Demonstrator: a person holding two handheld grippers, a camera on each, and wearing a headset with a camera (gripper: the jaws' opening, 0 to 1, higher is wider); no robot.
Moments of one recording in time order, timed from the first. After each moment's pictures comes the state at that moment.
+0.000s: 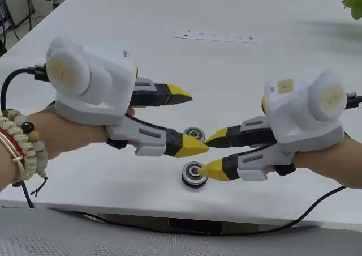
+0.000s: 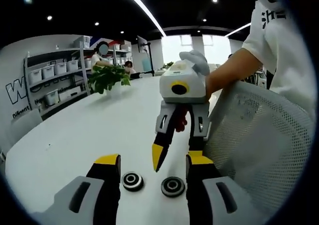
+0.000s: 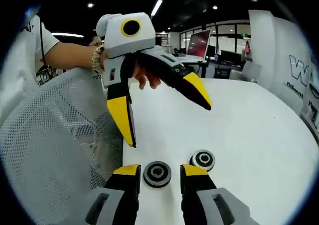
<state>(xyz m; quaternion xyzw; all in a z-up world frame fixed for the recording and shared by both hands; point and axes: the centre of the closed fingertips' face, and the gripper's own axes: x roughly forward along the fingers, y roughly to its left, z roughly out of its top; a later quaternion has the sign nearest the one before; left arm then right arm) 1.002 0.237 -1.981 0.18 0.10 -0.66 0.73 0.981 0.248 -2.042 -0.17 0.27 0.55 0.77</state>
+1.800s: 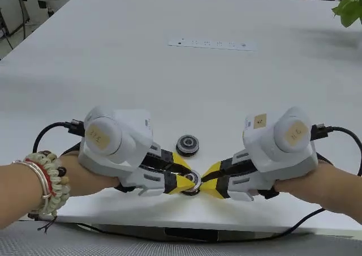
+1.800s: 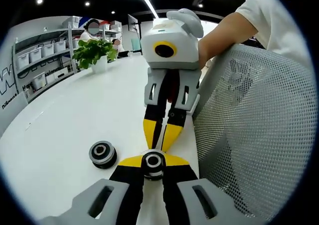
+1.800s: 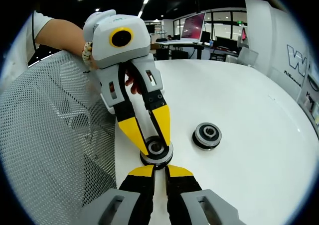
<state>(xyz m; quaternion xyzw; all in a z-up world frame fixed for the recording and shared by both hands) 0.980 0.233 -2.062 0.22 0.18 -0.67 0.68 0.977 0.233 -2.080 -0.19 0.32 0.52 0.77</state>
